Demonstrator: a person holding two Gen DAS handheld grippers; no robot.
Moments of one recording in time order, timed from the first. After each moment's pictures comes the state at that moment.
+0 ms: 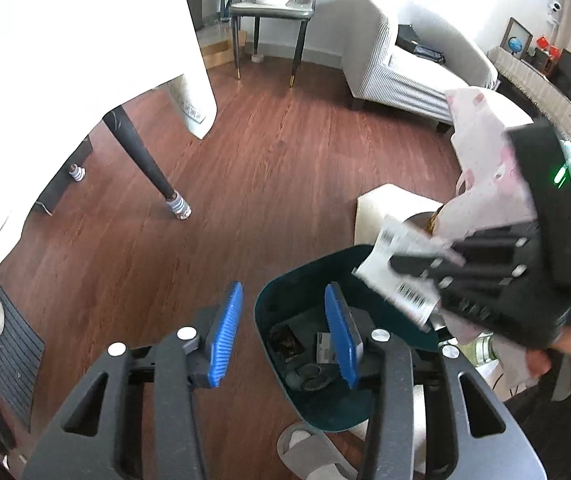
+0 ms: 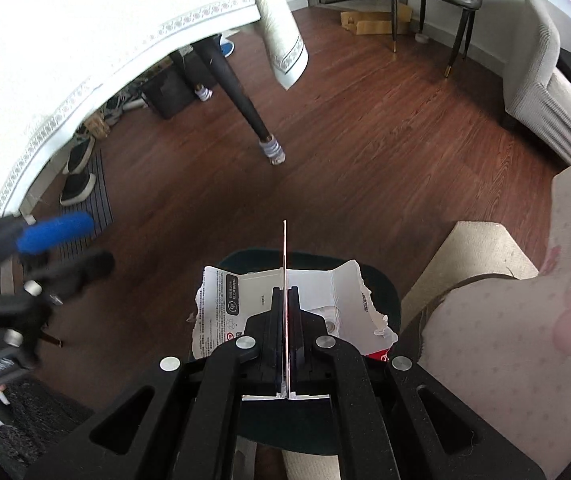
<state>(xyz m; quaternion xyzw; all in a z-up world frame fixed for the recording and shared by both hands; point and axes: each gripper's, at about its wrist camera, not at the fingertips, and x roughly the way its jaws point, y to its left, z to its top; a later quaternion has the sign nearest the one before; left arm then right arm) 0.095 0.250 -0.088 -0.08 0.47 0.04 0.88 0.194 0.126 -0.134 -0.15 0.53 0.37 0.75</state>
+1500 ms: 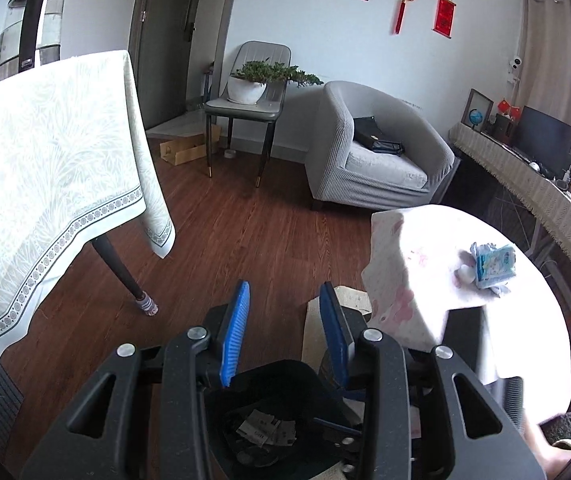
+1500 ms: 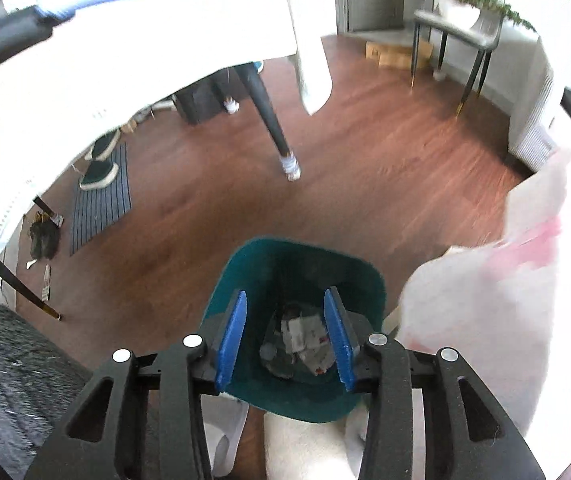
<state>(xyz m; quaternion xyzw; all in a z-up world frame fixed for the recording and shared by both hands) 0.108 0.193 0.030 -0.09 0.32 0.01 0.94 0.154 0.072 -0.070 -0.17 0.45 0.42 0.77</state>
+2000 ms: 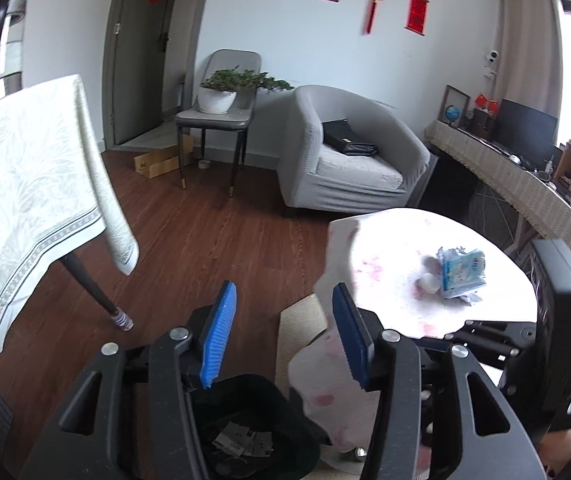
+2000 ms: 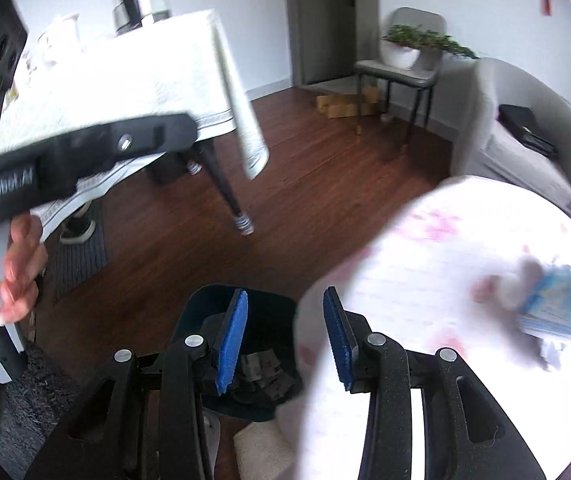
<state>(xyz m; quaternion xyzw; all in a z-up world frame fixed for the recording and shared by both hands) 0.127 0.137 0.042 -0.08 0.30 -0.03 0.95 0.175 -0.022 -0.006 -0.12 0.39 0.36 0.84</state>
